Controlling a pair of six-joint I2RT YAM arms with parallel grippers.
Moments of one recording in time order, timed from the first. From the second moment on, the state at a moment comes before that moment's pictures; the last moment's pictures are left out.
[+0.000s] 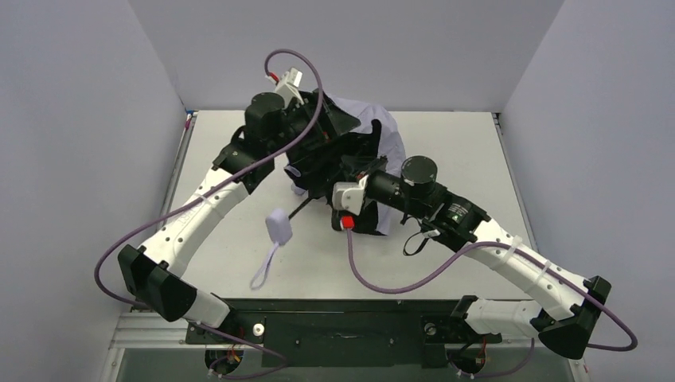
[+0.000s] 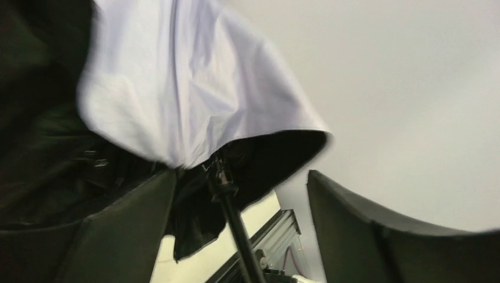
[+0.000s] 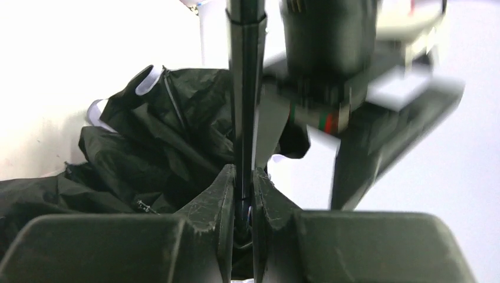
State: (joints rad) left arm -0.62 1.48 1.55 -0.27 0.19 -0.90; right arm 0.91 1.15 1.20 -0.19 -0.15 -1.23
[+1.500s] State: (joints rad) left arm -0.54 1.33 1.60 -0.35 0.57 0.29; right arm 0.62 1.21 1.41 -0.20 0.12 -0.11
